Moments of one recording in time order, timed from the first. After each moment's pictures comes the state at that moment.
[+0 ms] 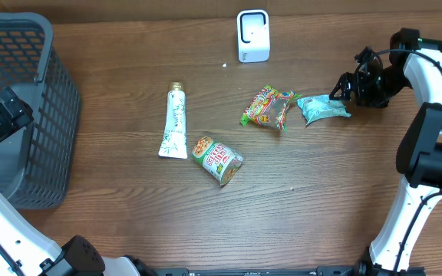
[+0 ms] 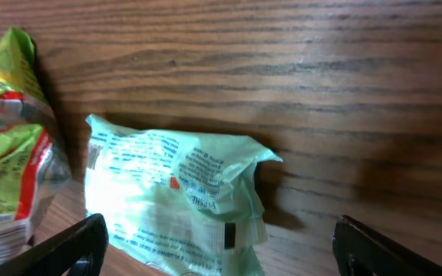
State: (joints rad) left arm 0.69 1.61 2.08 -1.56 0.14 0.00; right arm -0.20 2.32 1.89 -1.16 -0.50 -0.24
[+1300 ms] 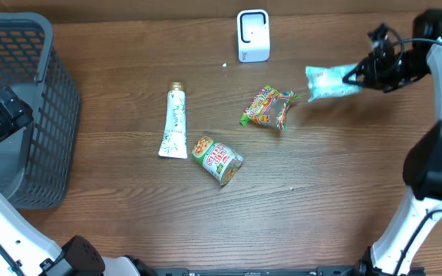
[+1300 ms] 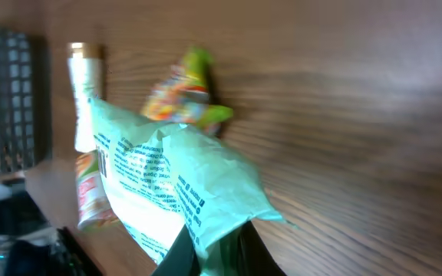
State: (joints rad) left arm 0.69 1.61 2.08 -1.56 0.14 0.00; right arm -0.21 2.16 2.06 -1.42 -0.75 -0.35
